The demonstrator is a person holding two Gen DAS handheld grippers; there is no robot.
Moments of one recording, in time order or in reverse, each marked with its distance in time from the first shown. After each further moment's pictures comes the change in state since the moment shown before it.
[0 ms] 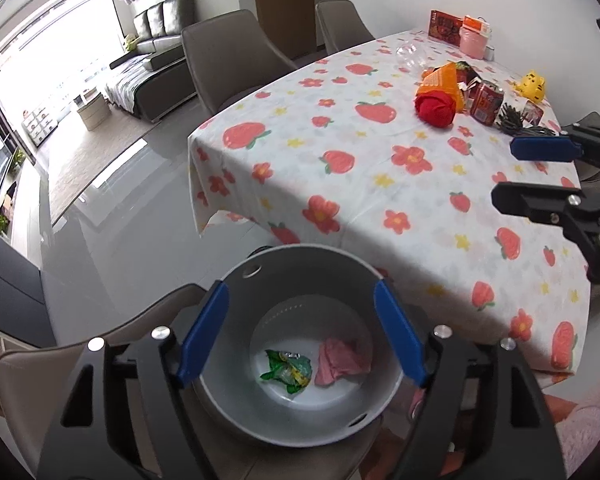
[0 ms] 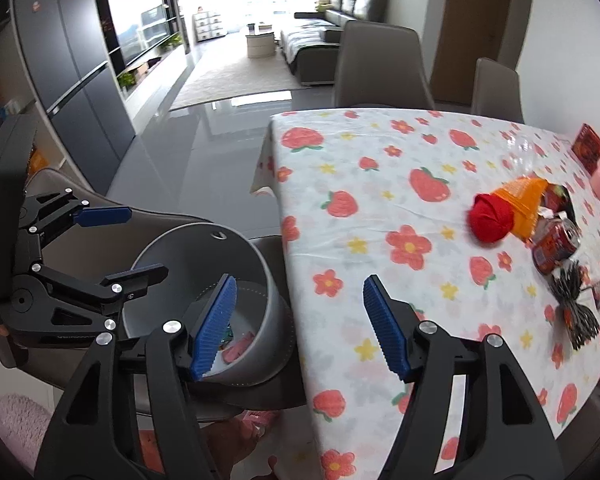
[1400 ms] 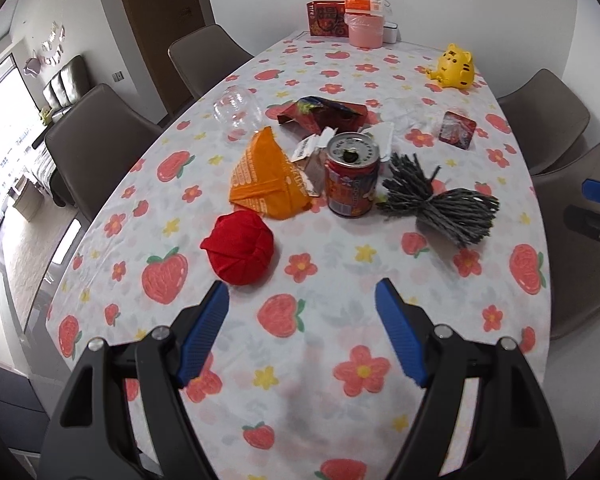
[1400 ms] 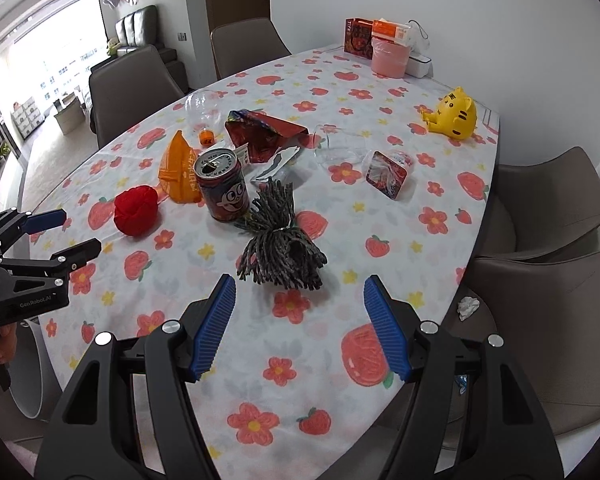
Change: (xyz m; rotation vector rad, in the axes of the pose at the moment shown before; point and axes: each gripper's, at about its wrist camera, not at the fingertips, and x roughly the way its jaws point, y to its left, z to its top) left arm 0.113 -0.275 0.213 0.256 -0.008 -0.119; right arm -0.084 -0.365 -0.097 0.521 -0.002 -0.420
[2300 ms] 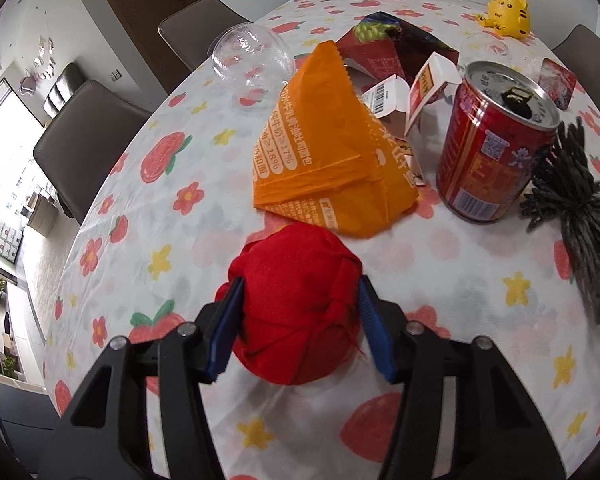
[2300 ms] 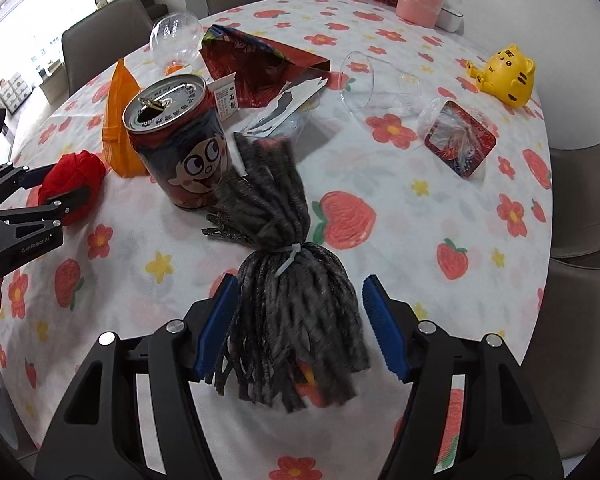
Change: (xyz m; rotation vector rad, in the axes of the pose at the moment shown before) left arm 0.150 0.039 0.027 0.105 0.075 0.095; right arm 0.153 0.029 0.017 -0.021 0.173 -0.007
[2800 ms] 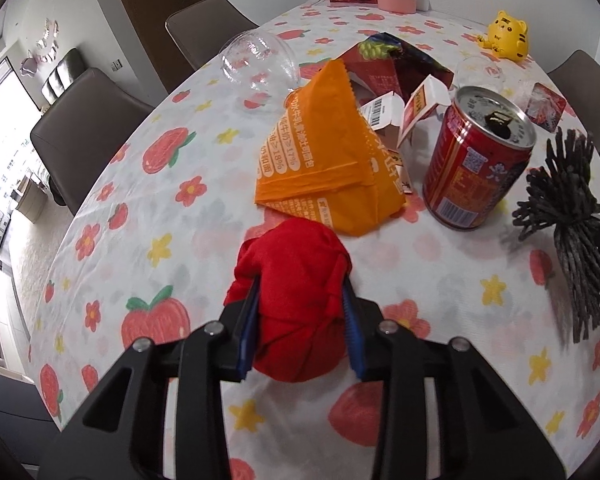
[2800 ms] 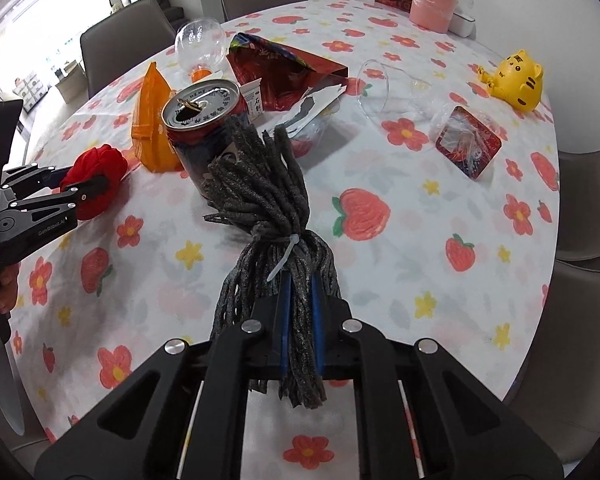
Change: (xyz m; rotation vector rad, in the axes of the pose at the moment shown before) left arm -0.019 0.010 -0.006 -0.074 -0.023 -0.061; right arm -0.024 0.002 -0.008 -0.012 -0.026 0.062
